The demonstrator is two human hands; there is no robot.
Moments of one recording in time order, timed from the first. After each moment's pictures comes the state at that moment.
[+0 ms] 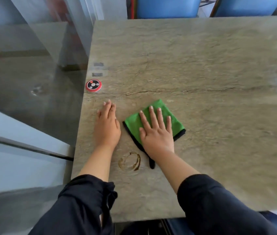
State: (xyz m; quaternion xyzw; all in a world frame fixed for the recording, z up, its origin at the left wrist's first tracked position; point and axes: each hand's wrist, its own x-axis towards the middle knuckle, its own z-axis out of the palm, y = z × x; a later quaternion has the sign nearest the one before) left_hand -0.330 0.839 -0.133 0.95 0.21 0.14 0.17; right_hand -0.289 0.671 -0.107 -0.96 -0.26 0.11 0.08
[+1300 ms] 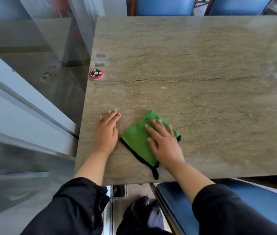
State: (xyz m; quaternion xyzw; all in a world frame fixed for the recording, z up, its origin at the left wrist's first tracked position) left_hand -0.419 0.807 -0.127 0.95 0.14 0.13 0.24; right_hand -0.367 0.588 -0.091 -0.93 -0.31 0.11 0.18
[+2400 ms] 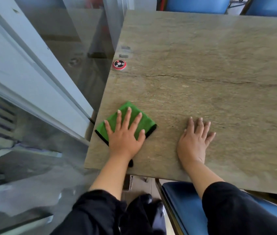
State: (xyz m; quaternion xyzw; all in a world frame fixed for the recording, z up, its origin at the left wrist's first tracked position) left_hand -0.454 0.751 -0.110 0.96 0.27 -0.02 0.07; right_hand -0.352 0.570 -0.109 -0.98 -0.09 0.09 0.12
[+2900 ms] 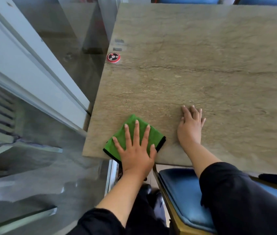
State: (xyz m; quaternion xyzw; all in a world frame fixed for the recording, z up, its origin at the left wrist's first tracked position) left_hand -0.499 0.655 -0.117 0.96 0.28 -0.02 0.07; right_hand -0.342 0.558 -0.102 -0.95 -0.10 0.10 0.28
